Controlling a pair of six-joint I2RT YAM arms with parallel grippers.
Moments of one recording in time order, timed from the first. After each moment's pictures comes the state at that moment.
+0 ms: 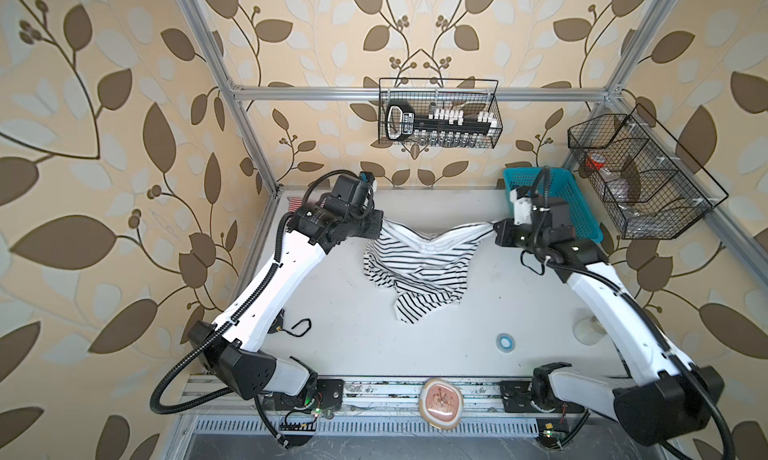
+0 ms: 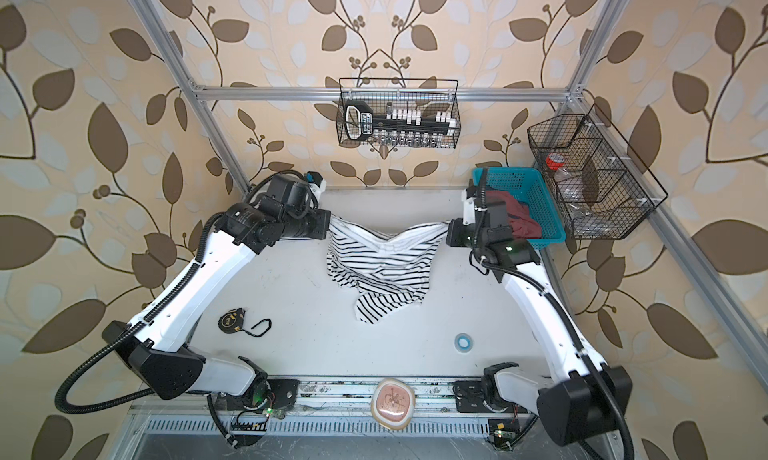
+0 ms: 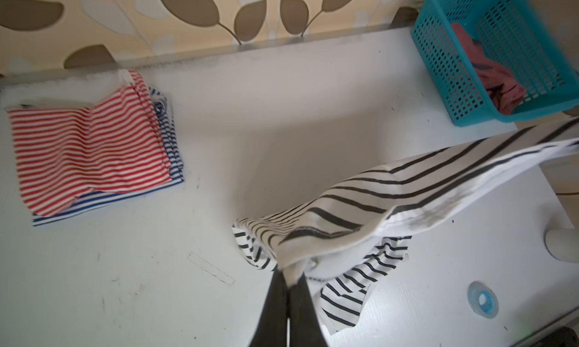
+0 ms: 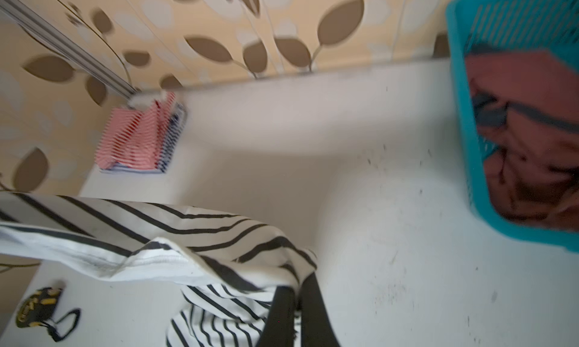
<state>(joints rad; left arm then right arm) -0.49 1.41 1.66 -0.98 -0.06 -0.24 0.18 1.16 1.21 -0.58 -0.10 0.26</state>
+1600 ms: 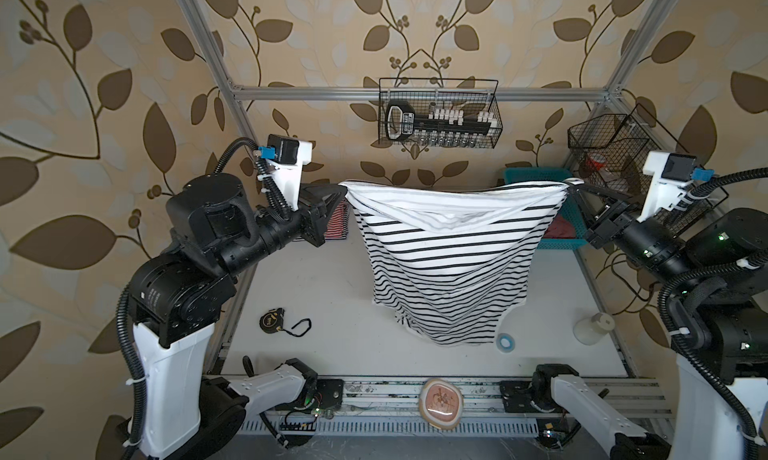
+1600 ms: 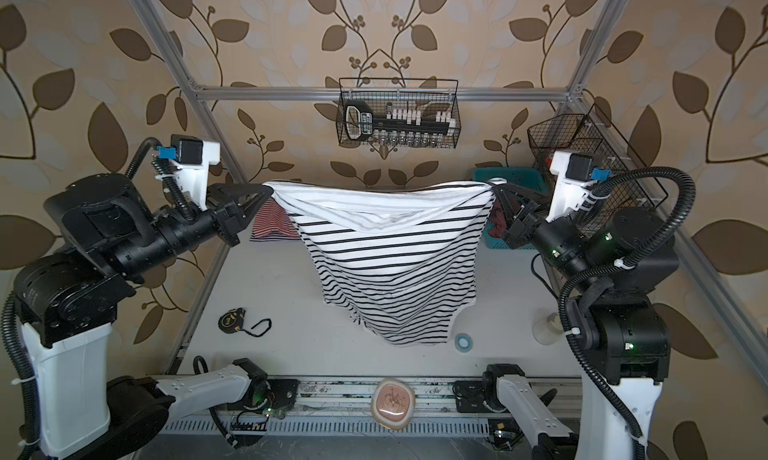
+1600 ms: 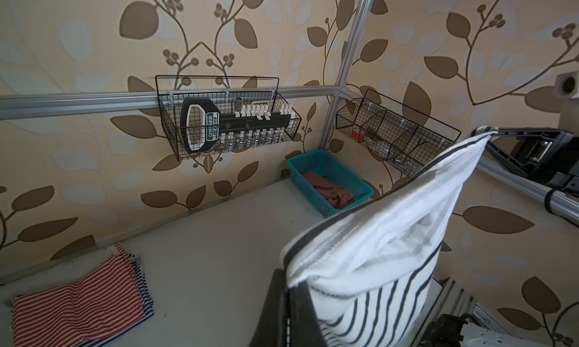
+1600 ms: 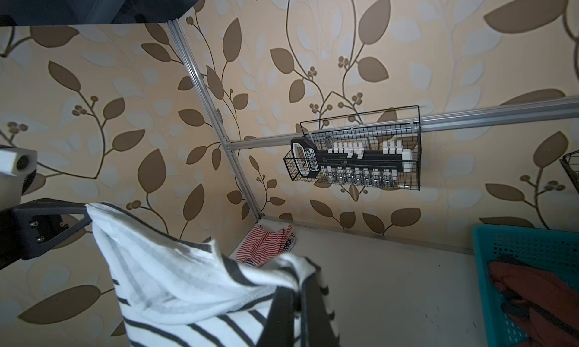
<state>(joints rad) -0.49 1.13 2.08 -1.07 0.19 -0.17 -0.02 0.91 1.74 -0.76 -0.49 0.33</state>
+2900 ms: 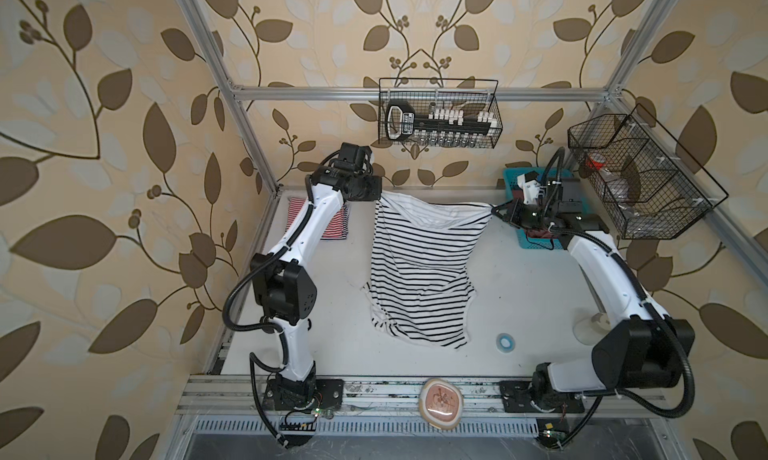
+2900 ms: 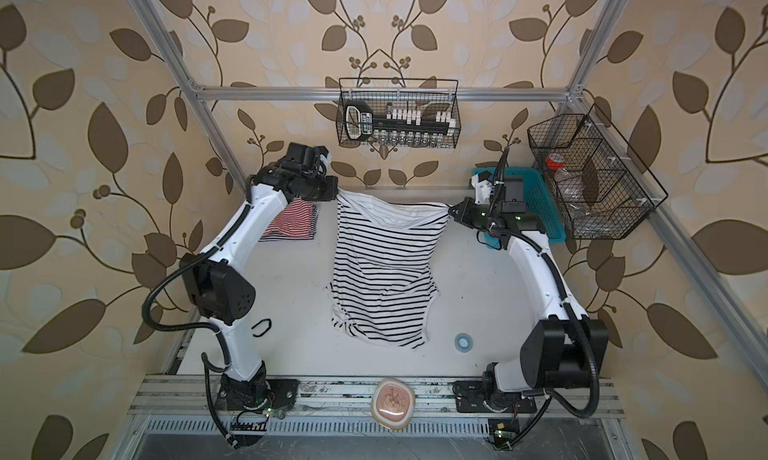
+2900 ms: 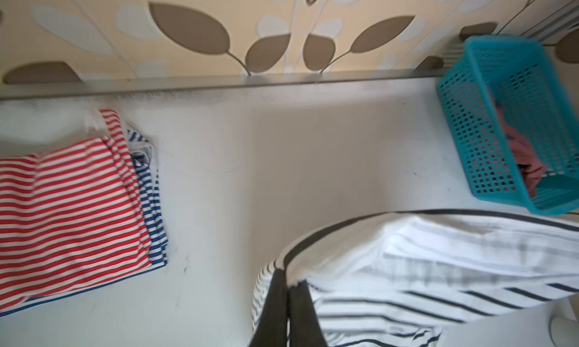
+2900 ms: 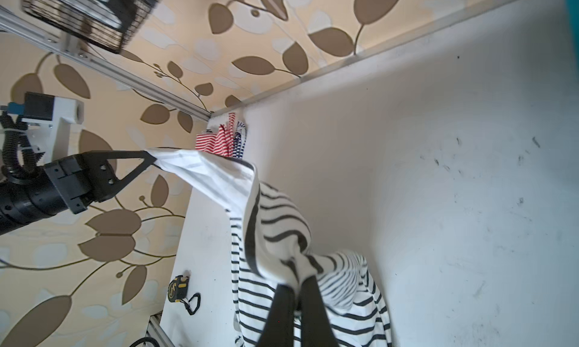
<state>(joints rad) -0.27 1.95 2.01 -0.87 0.18 -0.24 -0.02 1.48 1.34 -0.54 -0.54 0.41</state>
